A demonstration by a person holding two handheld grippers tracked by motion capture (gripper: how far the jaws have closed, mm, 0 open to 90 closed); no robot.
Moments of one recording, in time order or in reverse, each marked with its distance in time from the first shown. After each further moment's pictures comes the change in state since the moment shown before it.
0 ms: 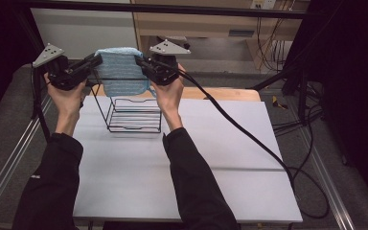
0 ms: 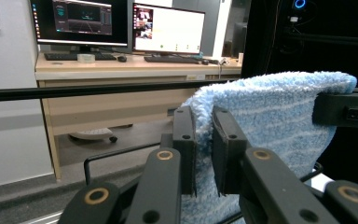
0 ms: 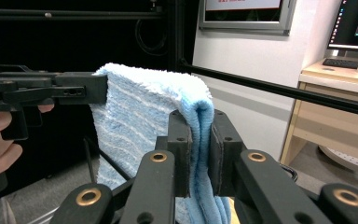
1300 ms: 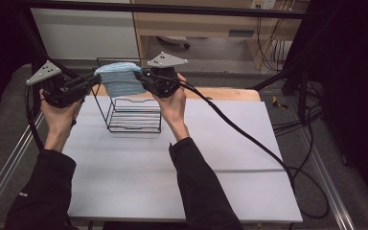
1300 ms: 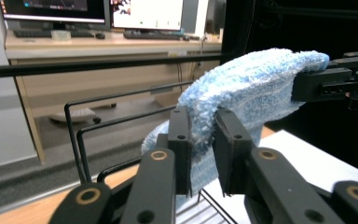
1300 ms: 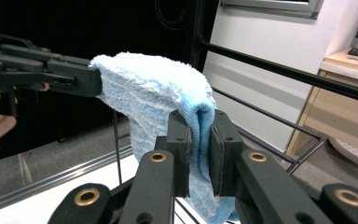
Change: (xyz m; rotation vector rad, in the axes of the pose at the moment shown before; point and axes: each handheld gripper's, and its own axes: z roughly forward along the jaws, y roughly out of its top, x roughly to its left) left arm -0.007 -0.021 -0.034 0.096 -0.083 0.009; right arm 0.013 -0.016 -0.016 0.093 0.069 -0.080
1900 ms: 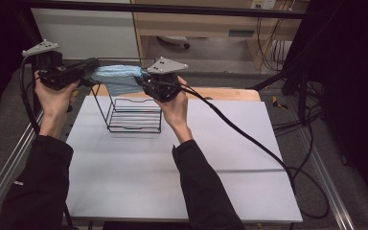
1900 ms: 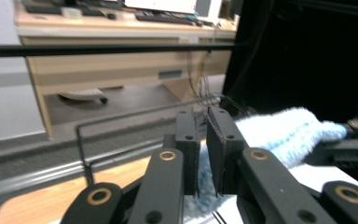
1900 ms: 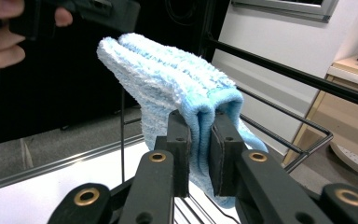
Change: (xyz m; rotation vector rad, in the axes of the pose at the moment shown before) left arm -0.001 0.045 0.013 0.093 0.040 -0.069; right arm 0.002 -0.009 -0.004 0.011 0.032 -0.061
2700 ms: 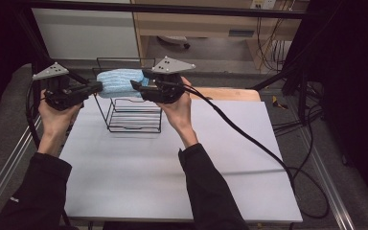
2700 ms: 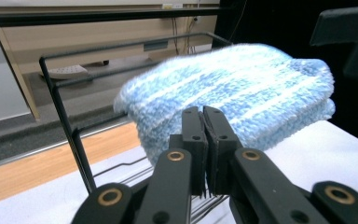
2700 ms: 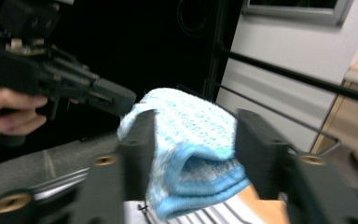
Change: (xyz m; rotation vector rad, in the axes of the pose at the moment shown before) left arm -0.004 -0.046 -0.008 0.098 -0.056 0.047; right arm 0.004 0.009 -0.019 -0.043 0.054 0.049
